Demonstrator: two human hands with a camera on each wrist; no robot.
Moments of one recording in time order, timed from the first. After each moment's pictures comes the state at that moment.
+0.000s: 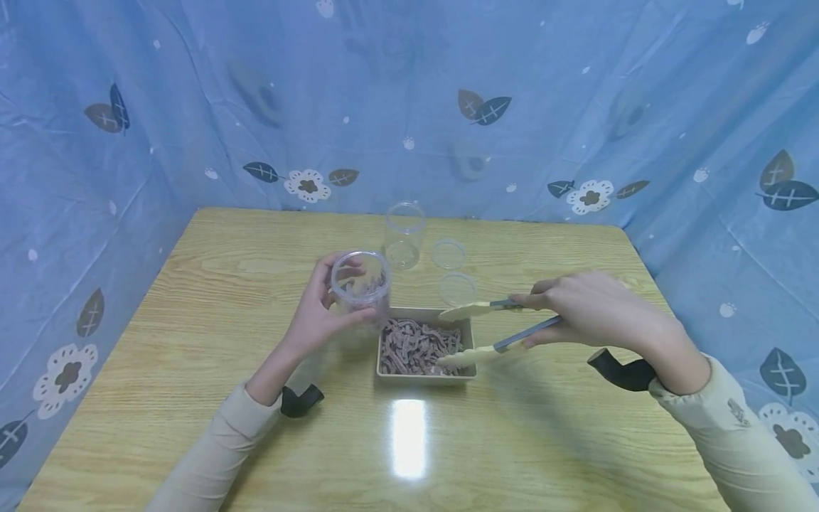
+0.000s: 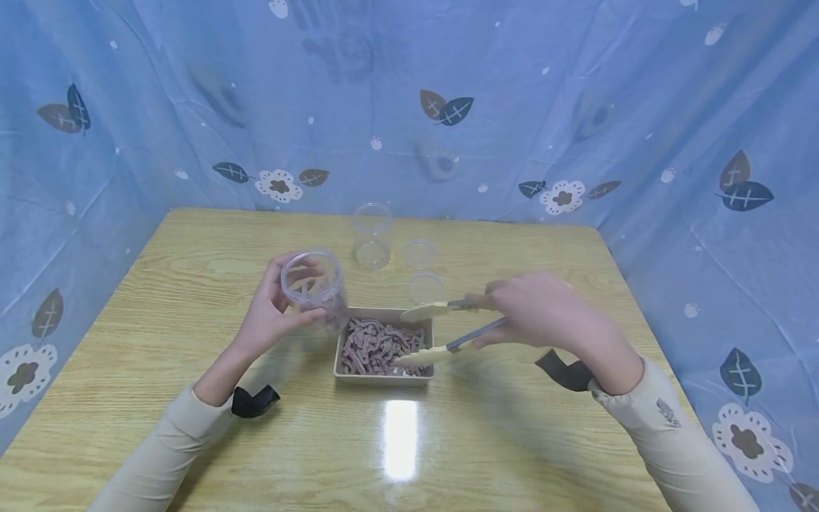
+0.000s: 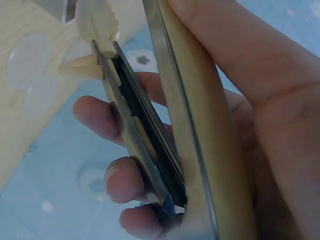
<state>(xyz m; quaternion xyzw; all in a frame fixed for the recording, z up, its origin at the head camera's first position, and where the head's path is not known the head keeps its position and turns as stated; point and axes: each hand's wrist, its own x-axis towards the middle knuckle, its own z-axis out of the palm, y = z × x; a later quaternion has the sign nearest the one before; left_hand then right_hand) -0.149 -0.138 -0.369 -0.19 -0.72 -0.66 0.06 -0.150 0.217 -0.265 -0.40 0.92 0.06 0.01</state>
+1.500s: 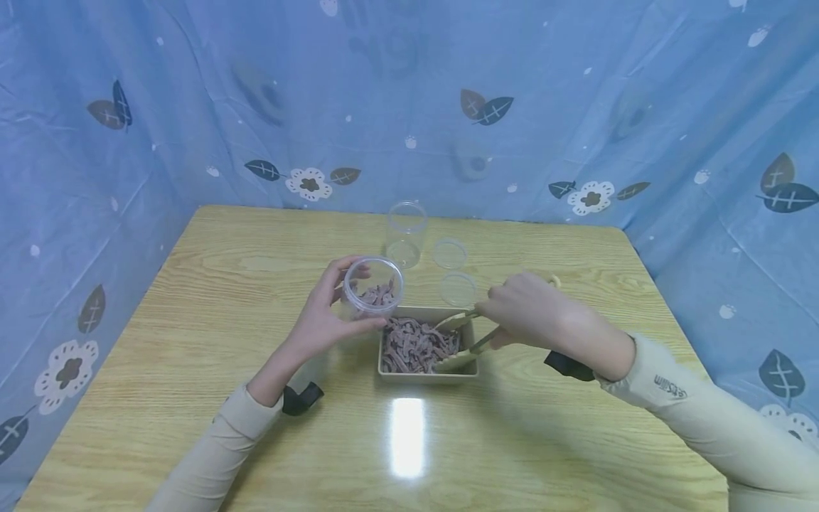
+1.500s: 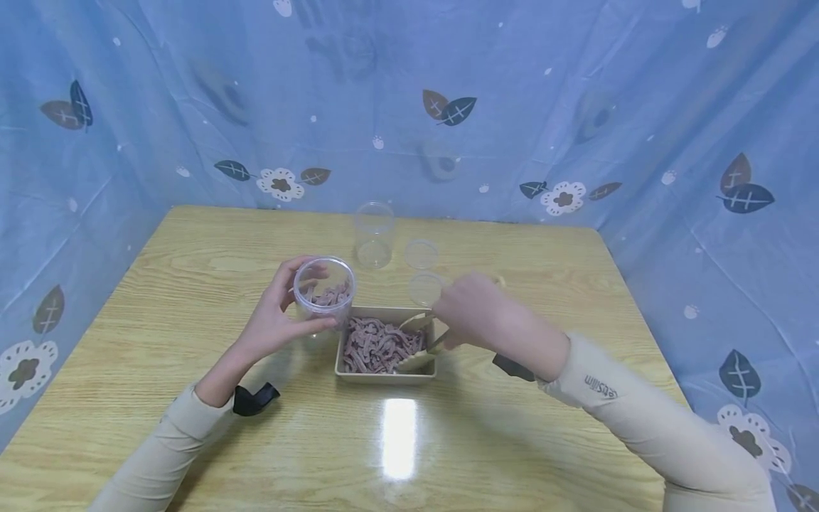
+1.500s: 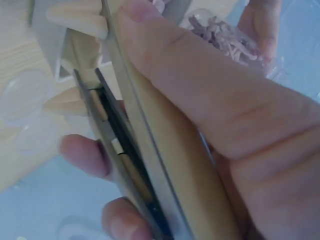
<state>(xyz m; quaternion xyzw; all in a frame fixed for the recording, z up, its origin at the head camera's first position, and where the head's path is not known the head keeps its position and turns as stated) -0.151 -0.139 -0.381 -0.19 -0.79 -0.57 0.07 -0.156 0.156 -0.274 -0.46 0.87 0.20 0.01</state>
